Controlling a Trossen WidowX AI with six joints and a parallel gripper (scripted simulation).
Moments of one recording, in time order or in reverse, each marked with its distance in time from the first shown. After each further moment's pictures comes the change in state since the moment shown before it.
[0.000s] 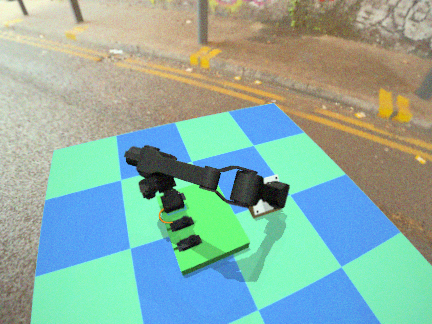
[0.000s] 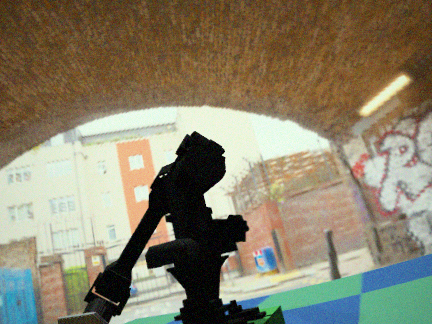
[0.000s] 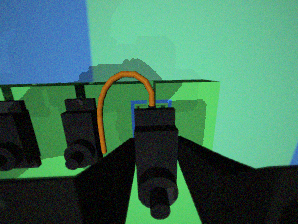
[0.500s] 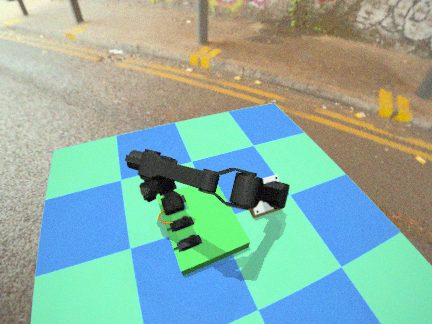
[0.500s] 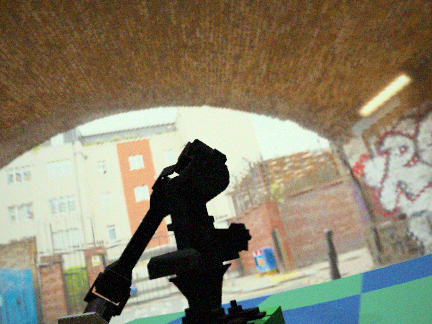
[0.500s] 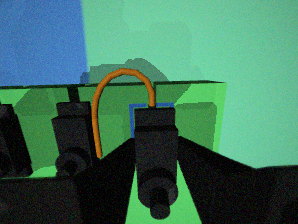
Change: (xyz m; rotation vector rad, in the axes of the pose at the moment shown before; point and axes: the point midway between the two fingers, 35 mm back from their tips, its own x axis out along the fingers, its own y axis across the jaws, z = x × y) arm 0.014 0.000 0.000 0.003 -0.003 0.000
